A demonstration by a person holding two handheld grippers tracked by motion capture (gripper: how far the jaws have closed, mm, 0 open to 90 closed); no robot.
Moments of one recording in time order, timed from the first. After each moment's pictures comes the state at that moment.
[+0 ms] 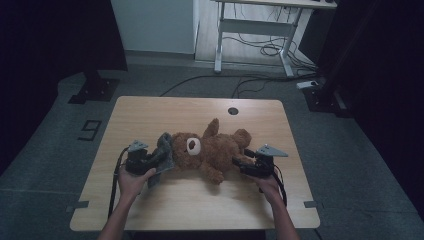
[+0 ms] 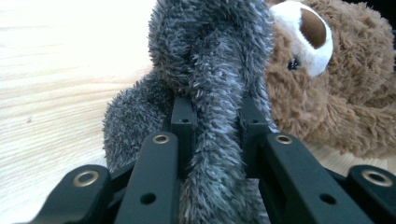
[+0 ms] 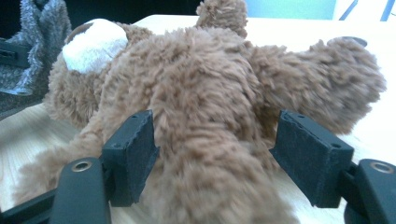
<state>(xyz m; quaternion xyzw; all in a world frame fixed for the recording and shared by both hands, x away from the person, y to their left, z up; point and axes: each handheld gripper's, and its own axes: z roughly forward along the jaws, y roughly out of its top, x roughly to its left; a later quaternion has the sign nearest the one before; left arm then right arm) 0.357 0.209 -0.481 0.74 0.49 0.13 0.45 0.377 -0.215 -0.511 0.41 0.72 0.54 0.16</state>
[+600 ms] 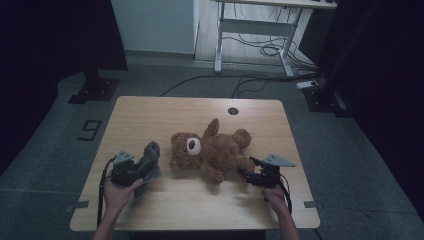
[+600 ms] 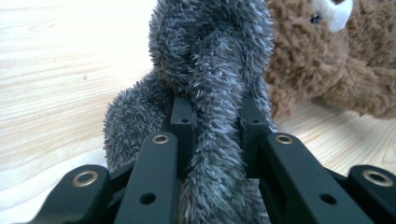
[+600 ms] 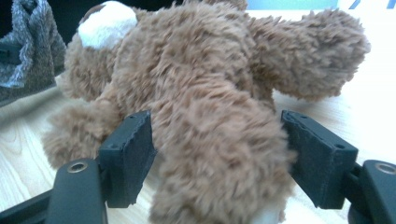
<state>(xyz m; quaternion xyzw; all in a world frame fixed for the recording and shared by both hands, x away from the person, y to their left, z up) 0.322 0.242 -0.488 0.74 0.50 0.16 0.43 0.351 -0.233 -0.523 0.40 0.72 0.54 0.15</state>
